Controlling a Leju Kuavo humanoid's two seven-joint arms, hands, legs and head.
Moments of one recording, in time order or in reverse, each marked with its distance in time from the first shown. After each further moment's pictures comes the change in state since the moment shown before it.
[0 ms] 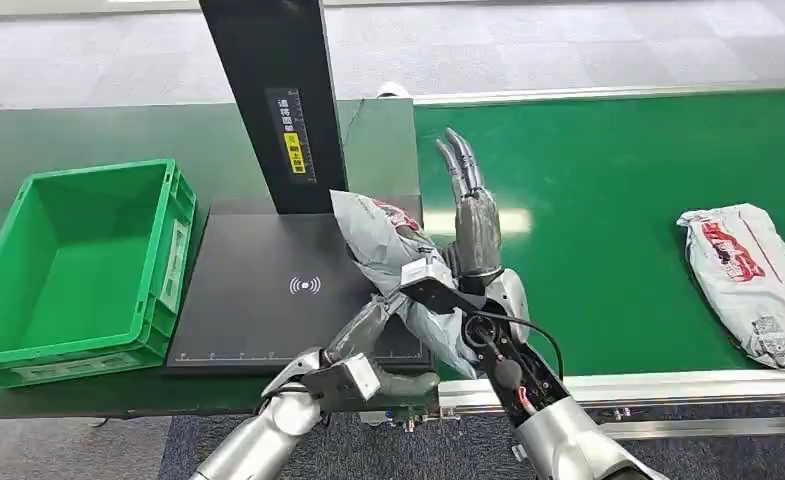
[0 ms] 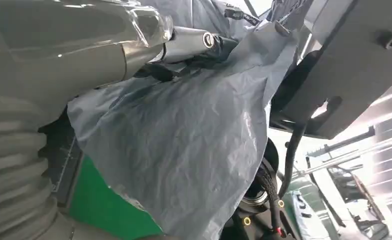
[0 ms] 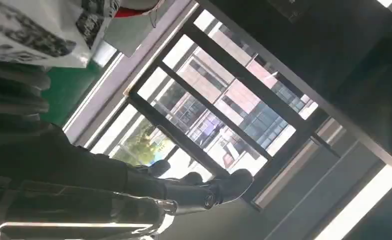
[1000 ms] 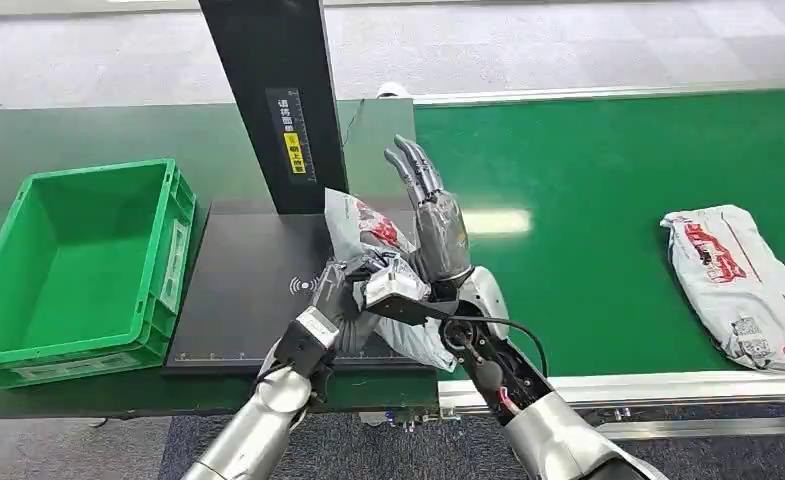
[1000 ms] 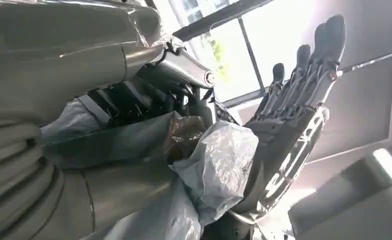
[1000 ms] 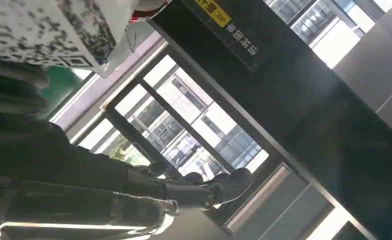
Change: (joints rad) left arm -0.019 -0.031 0.127 0.012 0.179 0.195 -0.037; right arm -0.028 0.021 0.082 0.028 0.024 0.015 -0.005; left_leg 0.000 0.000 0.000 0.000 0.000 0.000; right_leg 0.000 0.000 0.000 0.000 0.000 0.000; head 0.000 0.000
